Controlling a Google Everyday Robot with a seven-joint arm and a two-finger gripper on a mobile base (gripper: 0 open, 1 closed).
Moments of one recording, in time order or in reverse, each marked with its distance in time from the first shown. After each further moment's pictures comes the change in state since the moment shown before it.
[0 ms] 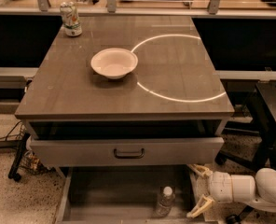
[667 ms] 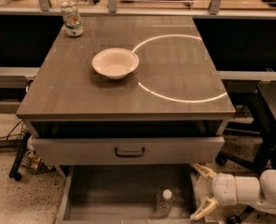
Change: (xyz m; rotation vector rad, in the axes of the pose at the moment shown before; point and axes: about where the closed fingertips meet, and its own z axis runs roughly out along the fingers) arm 0.002 0.005 -0.008 -0.010 0.019 0.021
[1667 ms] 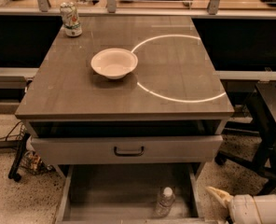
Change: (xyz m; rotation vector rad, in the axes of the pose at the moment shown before) arm 0.025 0.078 -0.055 -0.131 0.141 0.252
